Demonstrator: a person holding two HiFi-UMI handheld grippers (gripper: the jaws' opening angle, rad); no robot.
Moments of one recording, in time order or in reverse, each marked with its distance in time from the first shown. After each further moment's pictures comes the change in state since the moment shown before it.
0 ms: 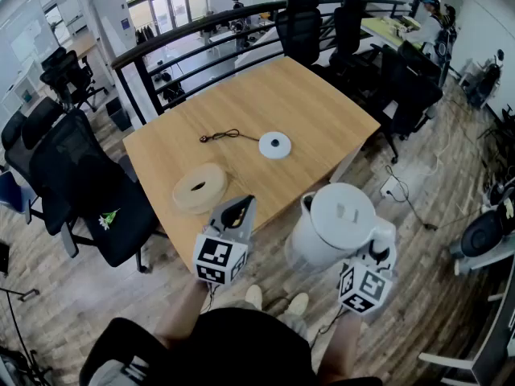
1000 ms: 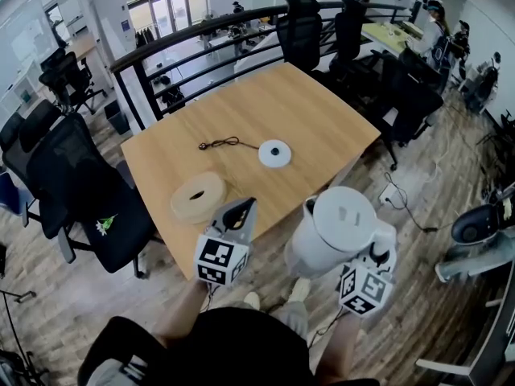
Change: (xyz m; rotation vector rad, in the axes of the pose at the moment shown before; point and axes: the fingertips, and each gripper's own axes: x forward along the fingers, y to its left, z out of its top) left arm 0.025 0.017 -0.004 0.003 0.003 -0.014; right arm 0.028 0.006 -0.003 0.032 -0.003 -0.006
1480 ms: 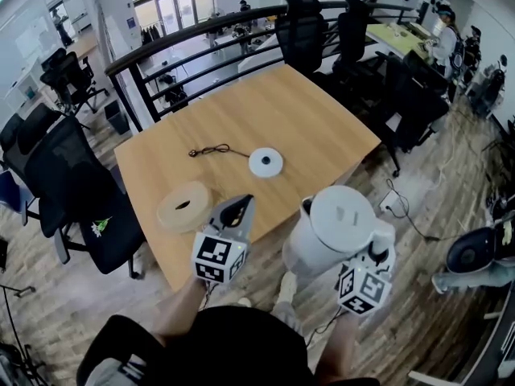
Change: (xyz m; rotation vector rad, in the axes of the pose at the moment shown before) left arm 0.079 -0.005 0.010 0.000 -0.002 0.050; right arm 0.081 -0.034 0.003 0.010 -0.022 0.048
